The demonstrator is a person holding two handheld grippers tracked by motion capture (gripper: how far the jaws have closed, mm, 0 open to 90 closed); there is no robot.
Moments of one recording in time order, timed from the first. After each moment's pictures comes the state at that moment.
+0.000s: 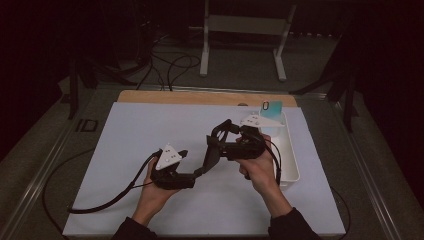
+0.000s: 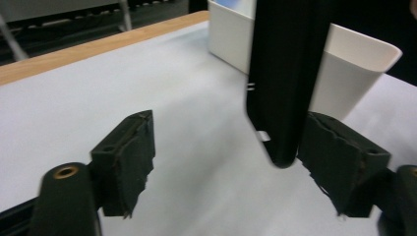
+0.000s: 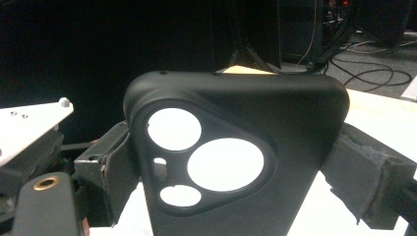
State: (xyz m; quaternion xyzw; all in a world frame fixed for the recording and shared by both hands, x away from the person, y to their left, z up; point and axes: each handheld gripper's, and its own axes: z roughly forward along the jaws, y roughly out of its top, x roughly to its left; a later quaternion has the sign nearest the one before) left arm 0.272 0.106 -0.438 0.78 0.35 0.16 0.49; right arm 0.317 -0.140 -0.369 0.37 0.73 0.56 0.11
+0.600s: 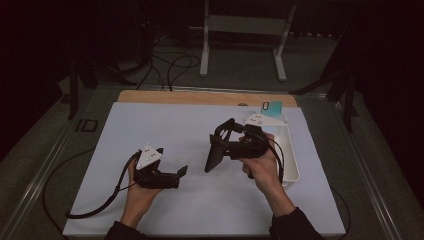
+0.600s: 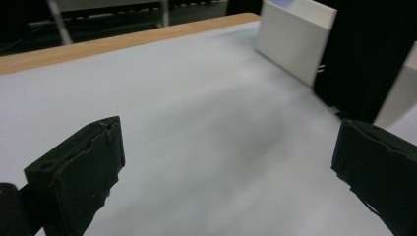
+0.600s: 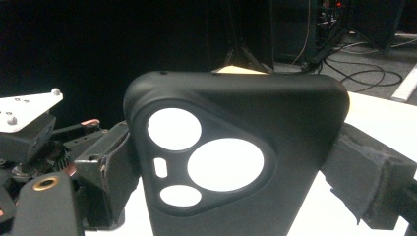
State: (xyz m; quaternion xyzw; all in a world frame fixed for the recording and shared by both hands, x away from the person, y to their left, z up) left arm 0.270 0.150 -0.449 0.75 0.41 0.19 0.48; right arm 0.318 -0.147 -0.366 0.37 0.73 0.56 0.12
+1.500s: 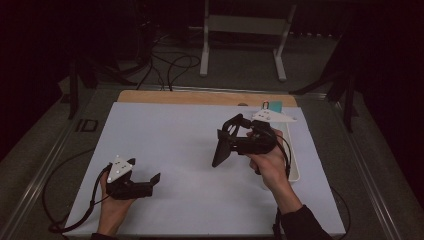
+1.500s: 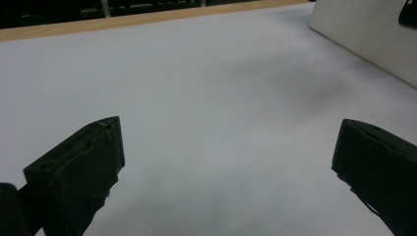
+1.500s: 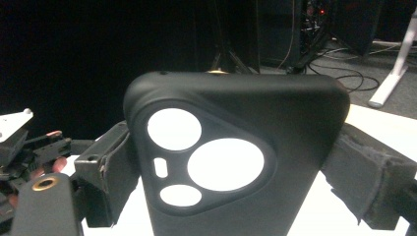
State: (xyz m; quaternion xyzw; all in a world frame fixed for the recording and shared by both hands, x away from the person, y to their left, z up) left arm 0.248 0.211 -0.478 0.74 0.45 0.22 0.46; right arm 0.322 -0.163 -0.356 0.38 0.73 0.55 0.14
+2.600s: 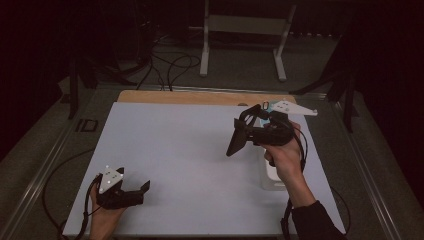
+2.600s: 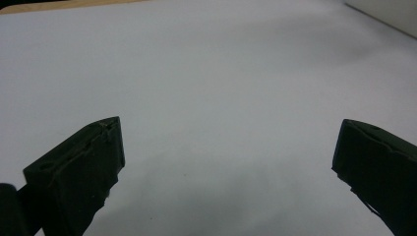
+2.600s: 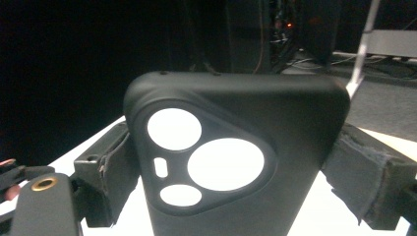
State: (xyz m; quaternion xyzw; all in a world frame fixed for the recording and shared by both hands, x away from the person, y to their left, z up) left arm 0.232 0.233 -0.499 0.73 0.48 0.24 0.43; right arm 0.333 -0.200 -0.337 0.40 0.71 0.54 0.19
